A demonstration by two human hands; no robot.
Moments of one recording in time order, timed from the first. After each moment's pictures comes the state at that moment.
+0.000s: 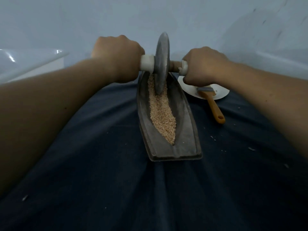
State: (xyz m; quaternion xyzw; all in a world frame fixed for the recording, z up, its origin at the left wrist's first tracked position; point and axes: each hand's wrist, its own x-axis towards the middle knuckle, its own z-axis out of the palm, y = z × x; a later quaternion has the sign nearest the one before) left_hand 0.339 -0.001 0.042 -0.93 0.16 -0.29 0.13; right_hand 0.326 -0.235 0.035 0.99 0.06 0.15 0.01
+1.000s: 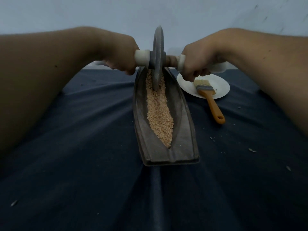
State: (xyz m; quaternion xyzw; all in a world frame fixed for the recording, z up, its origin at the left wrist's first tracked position) left_hand 0.364 -0.007 0.069 -0.98 0.17 -0.04 0.04; right_hand 0.353 -0.232 0.067 0.99 0.04 -0.09 -0.06
